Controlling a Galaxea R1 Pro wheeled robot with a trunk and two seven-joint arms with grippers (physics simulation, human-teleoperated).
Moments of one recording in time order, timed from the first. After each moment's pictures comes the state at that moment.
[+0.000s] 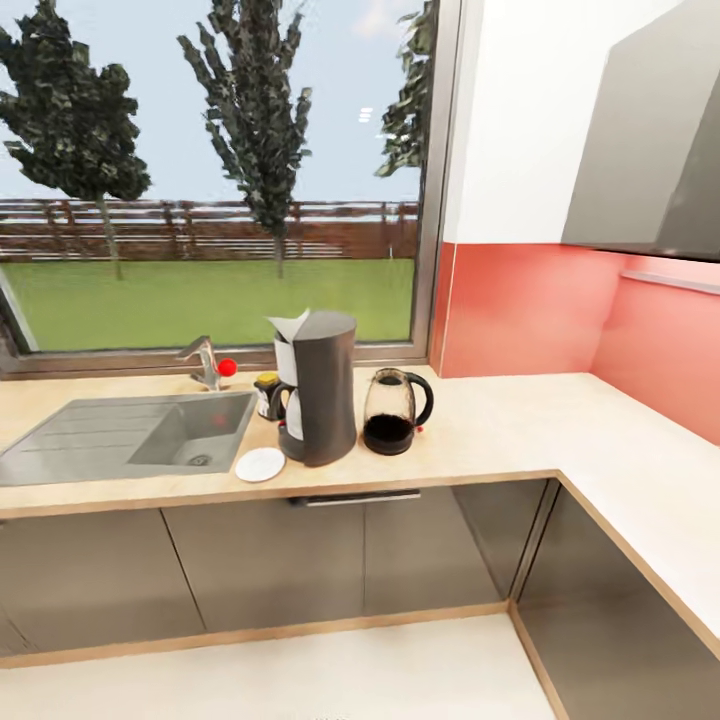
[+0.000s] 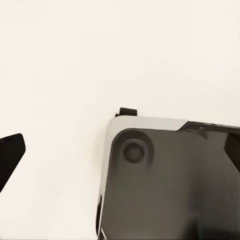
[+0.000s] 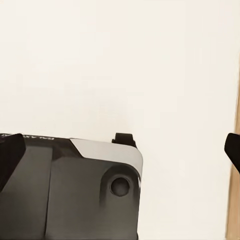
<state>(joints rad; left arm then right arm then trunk) -0.07 0.04 0.08 -0.19 0.05 -0.11 -0.01 -0.33 0.05 0.14 -0.02 -0.04 0.00 -0.07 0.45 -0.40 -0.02</state>
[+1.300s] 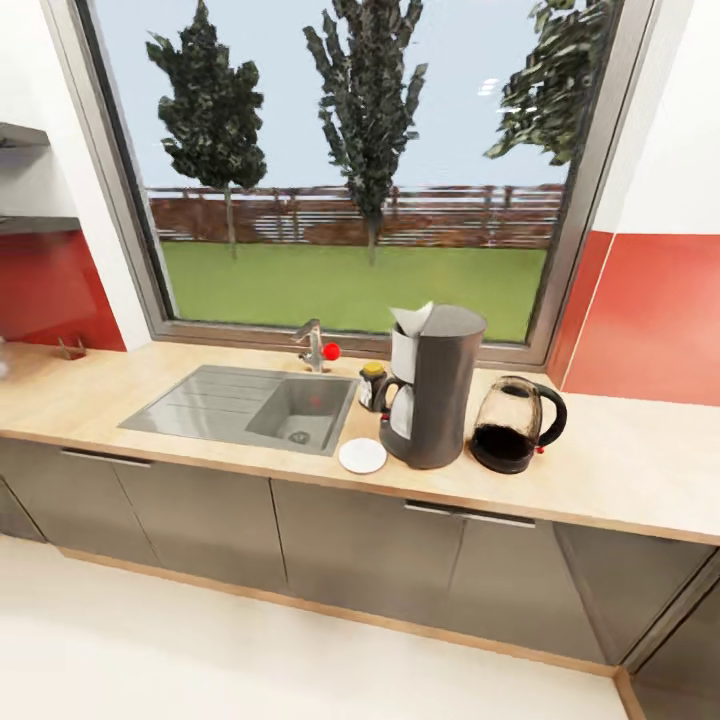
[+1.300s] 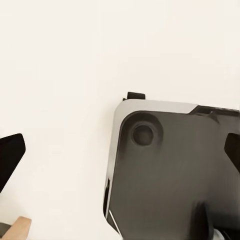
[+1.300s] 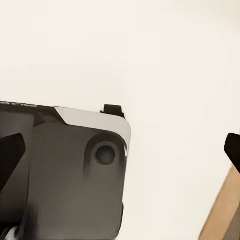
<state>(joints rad) -0.07 0.06 0.09 -0.18 0.06 -0.11 -0.01 -0.29 0.01 0.17 -0.02 -0.04 0.00 -0.07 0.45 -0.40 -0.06</state>
